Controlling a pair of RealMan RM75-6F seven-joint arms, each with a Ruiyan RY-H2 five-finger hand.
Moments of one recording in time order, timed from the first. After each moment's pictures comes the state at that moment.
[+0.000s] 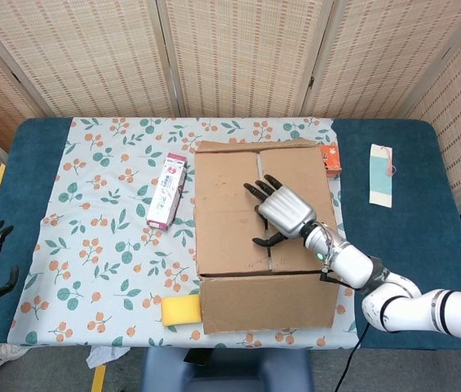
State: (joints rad) left arm -0.18 -1.13 -0.07 -1.40 1.46 1.38 -0.23; right arm 1.06 -1.10 0.10 -1.75 -0.98 0.70 -0.55
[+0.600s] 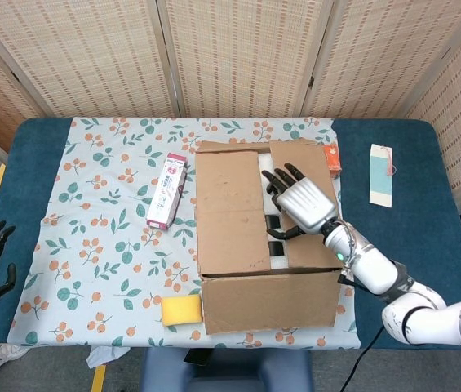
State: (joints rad) left arm -0.18 -1.14 -0.07 -1.40 1.45 1.38 -0.19; right arm 1.01 -0.97 0.09 -1.88 -0.98 0.84 -0.54
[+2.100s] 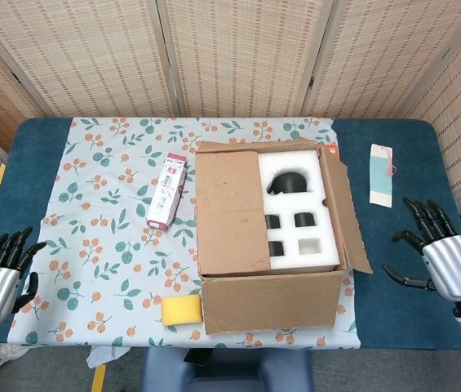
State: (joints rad) left arm -0.16 -1.16 -0.03 -1.49 1.60 1.52 -0.01; right arm 0.25 -1.10 0.00 -1.45 -1.62 1.59 0.10
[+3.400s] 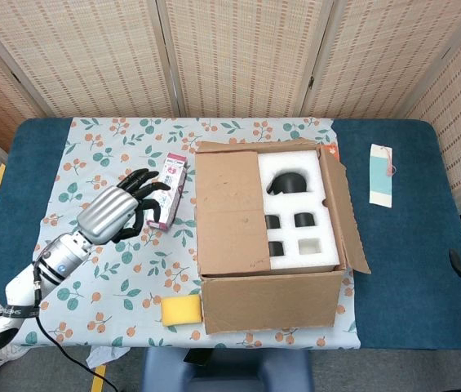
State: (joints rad) left arm -0.79 -1.01 -0.24 -1.73 1.55 0.92 -0.26; right arm 0.10 -1.25 0.21 -1.22 -1.56 1.91 0.36
